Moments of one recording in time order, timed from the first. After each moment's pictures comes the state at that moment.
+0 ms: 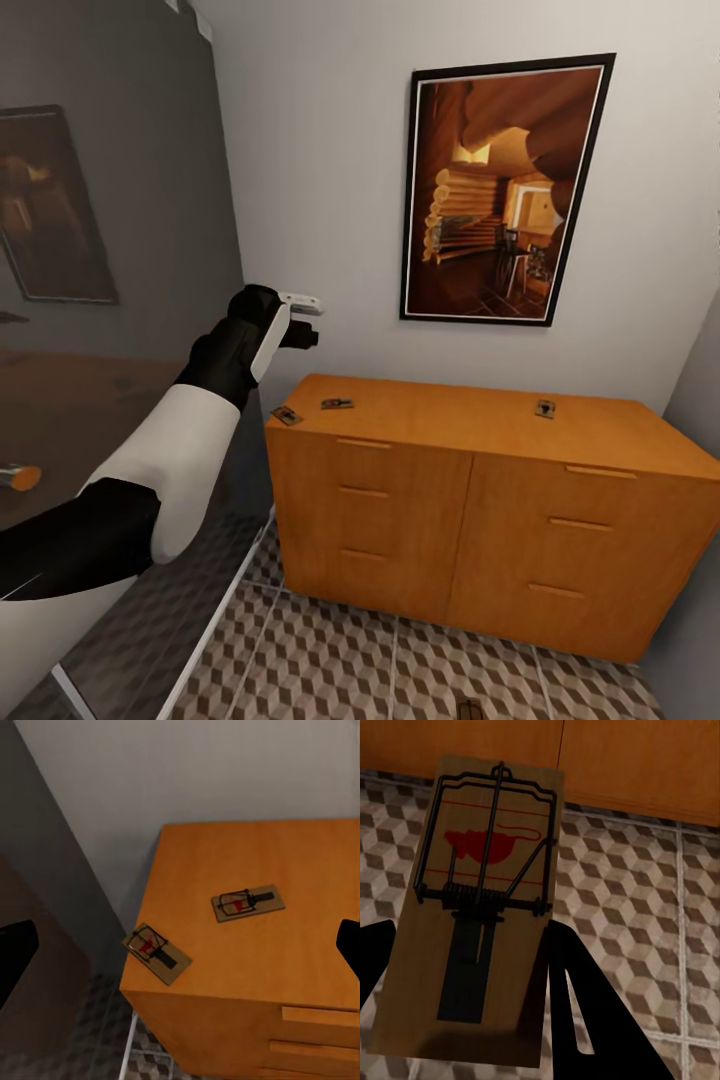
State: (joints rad) left arm -1.37 -0.16 -0.16 -0.79 0.07 1.02 0.20; right arm -0.31 0.05 0.02 -0.02 0.03 -0.51 -0.14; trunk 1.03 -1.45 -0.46
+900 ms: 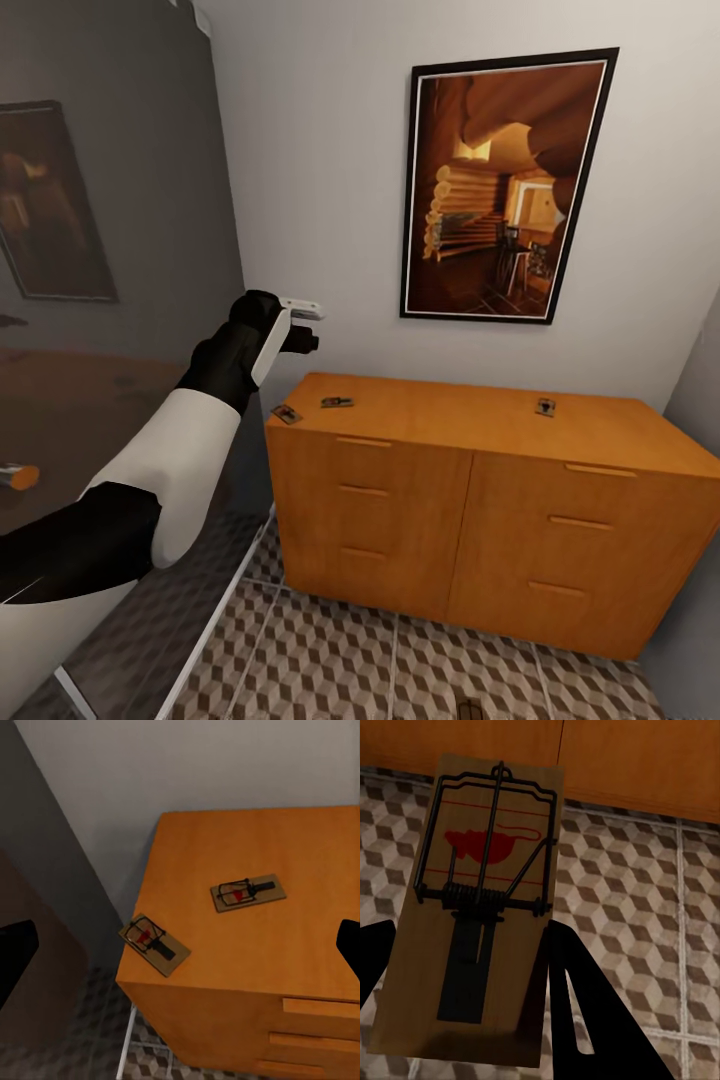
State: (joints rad) left arm -1.35 -0.16 -0.16 -0.79 0.07 1.02 0.20; right arm -0.31 0.05 0.02 -0.02 0.03 -0.51 -0.14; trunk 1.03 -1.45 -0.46
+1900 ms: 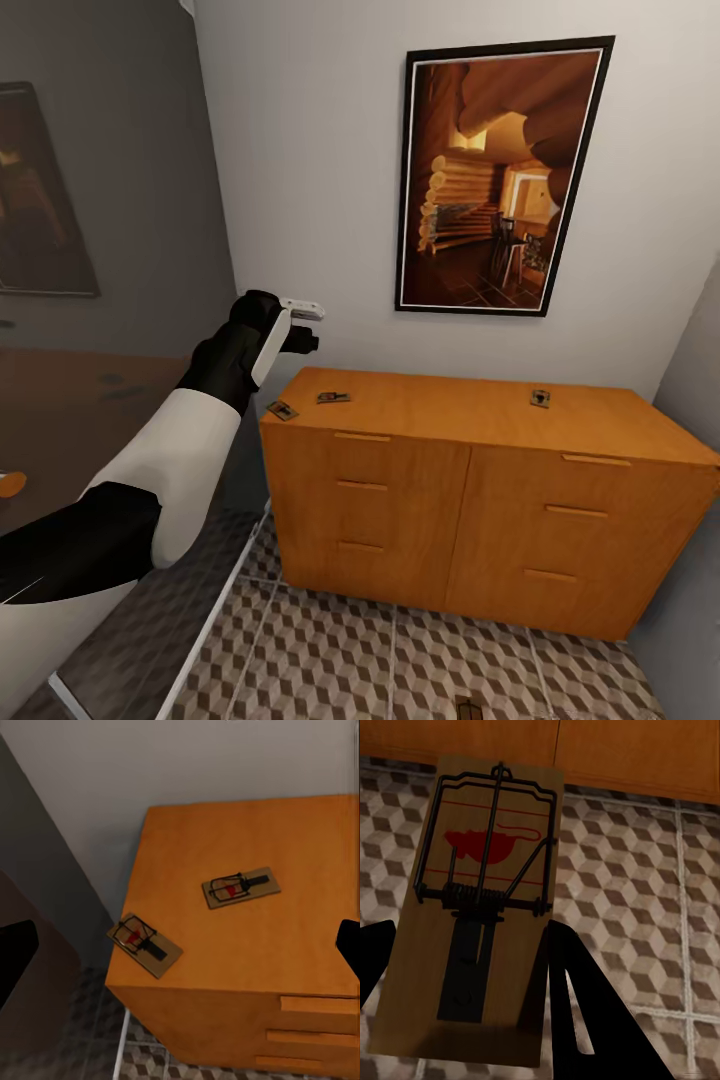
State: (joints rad) left arm -1.35 -0.16 -0.16 -0.78 0.07 1.02 0.20; right arm -0.31 0.05 0.02 -0.02 0.03 -0.51 -0.13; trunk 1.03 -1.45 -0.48
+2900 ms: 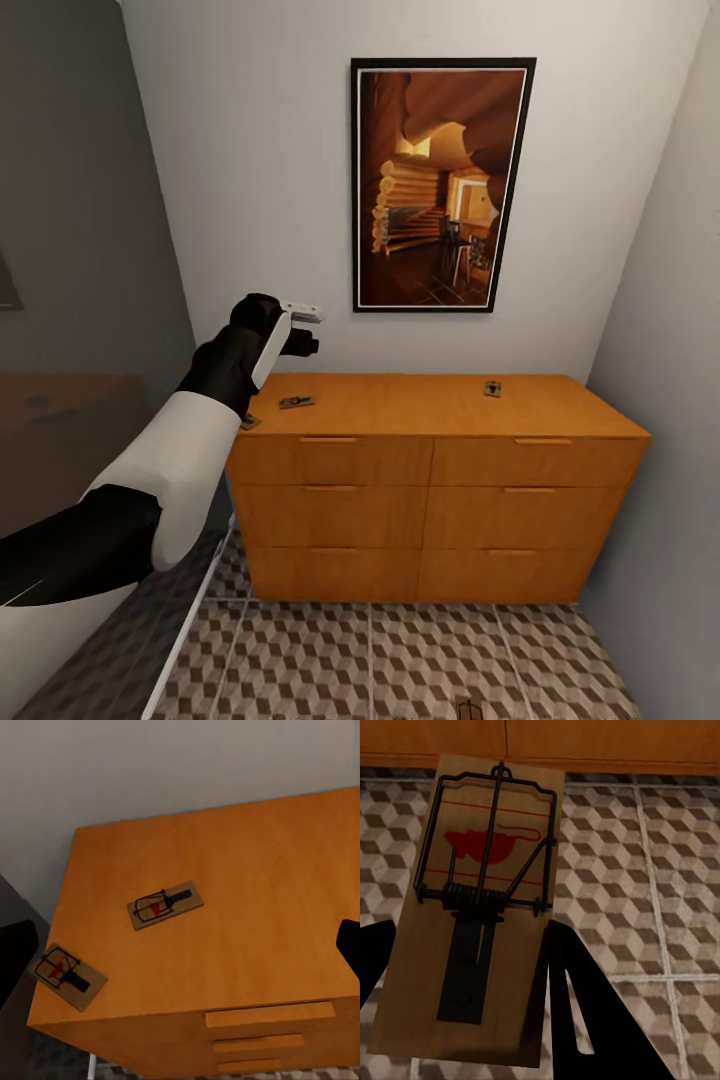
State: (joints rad) left arm -1.34 -0.16 -0.16 -0.78 0.07 1.02 0.20; right arm -0.31 0.05 0.02 -0.02 0.03 -0.51 -0.14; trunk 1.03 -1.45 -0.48
